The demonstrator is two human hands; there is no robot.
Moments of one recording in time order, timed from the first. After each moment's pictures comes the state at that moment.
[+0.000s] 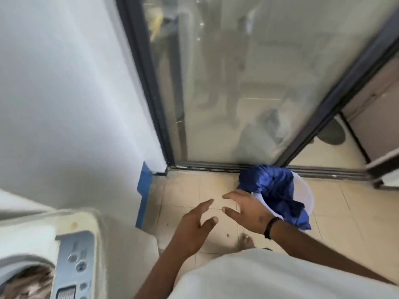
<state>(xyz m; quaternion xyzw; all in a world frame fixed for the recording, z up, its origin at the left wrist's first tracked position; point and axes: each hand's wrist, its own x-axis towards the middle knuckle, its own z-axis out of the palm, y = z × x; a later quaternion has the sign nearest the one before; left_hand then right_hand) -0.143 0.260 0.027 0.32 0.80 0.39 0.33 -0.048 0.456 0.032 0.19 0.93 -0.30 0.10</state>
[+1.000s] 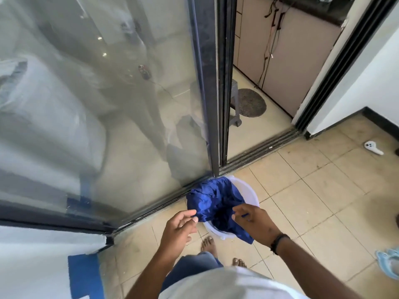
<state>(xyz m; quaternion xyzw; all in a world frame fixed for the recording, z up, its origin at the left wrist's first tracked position) -0.106 0.644 0.025 0.22 0.74 0.36 0.52 0.112 0.763 -0.013 0.53 0.66 -0.53 -0.03</state>
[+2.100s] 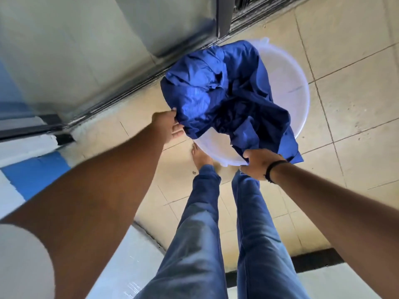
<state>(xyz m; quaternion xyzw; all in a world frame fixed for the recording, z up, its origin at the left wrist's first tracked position) -0.197 0.797 -0.455 -0.16 0.79 0.22 0.55 0.077 0.826 -0.417 0.42 0.67 -0.40 0.46</state>
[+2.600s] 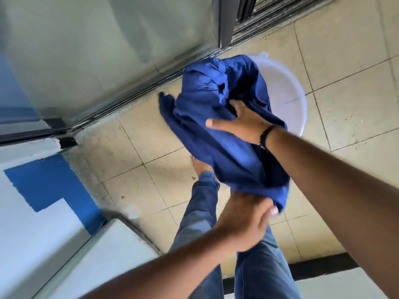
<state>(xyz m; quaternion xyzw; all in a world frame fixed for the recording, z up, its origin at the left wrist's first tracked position) 0.003 0.714 -0.327 0.57 0.63 0.18 0.49 0.000 0.912 -0.389 0.51 0.60 -0.59 0.17</state>
